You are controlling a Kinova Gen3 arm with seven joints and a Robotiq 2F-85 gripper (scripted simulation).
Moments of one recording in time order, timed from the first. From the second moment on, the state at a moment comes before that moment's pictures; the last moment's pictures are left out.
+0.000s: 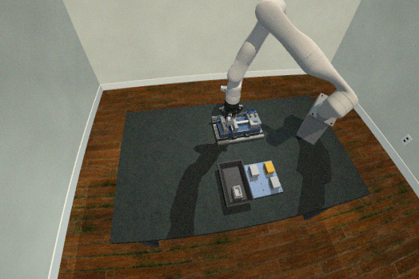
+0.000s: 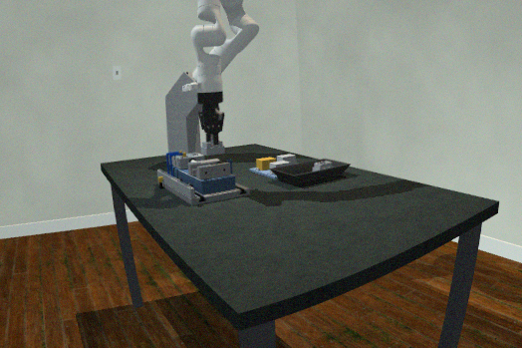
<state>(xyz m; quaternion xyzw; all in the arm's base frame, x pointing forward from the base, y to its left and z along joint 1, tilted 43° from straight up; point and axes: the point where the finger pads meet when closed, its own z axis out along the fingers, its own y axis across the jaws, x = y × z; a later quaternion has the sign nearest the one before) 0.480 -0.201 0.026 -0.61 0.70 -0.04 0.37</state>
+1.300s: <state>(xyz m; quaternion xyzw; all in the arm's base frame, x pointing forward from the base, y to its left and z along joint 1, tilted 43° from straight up) 0.514 -0.018 0.146 -0.60 0.71 -0.03 0.36</state>
